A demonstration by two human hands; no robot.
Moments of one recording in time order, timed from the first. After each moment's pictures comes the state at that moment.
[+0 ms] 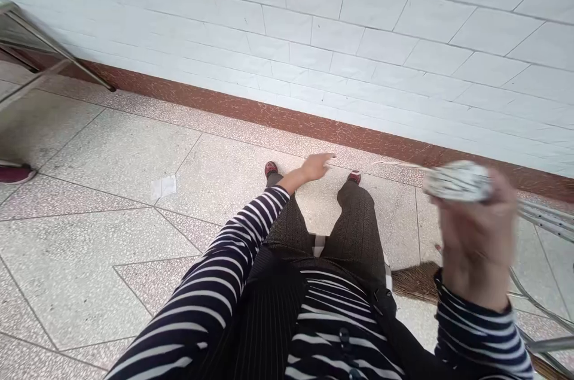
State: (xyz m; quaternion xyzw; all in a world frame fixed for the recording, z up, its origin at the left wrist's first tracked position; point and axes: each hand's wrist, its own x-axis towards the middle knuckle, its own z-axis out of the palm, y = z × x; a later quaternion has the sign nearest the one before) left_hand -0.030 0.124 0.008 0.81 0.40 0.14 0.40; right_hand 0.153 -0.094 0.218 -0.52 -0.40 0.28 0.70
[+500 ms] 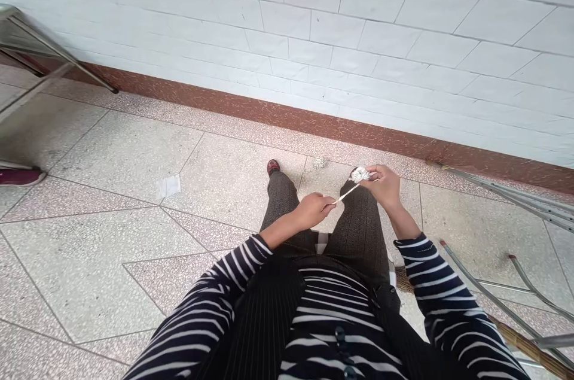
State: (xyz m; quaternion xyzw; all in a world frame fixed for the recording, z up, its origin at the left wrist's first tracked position) left_hand -0.067 -0.007 0.022 0.85 0.33 0.12 0.39; right_hand 0.173 -0.015 0.061 -0.73 -0.46 0.27 0.42
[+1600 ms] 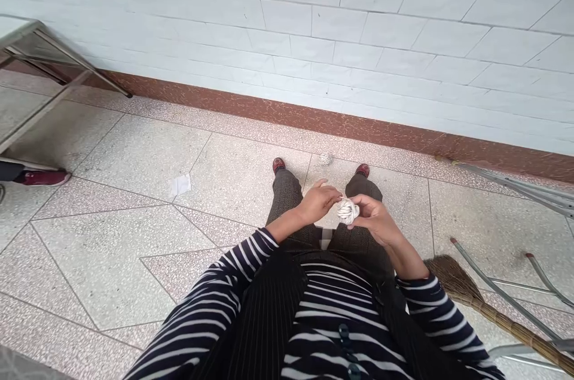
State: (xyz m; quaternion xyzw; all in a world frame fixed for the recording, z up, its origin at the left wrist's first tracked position) left_hand -0.063 -0.006 0.029 0.90 0.28 0.16 0.29; right_hand 0.120 -0.100 0.064 -0.50 -0.38 0.64 0.44
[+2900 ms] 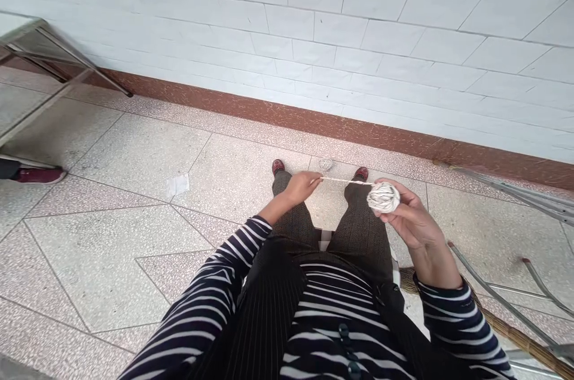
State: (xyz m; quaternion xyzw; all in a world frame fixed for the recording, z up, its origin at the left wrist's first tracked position) left_hand -0.093 0.044 0.006 0.86 0.40 0.17 0.27; right_hand 0.151 -0.096 0.145 -0.46 -0.31 0.65 0.53
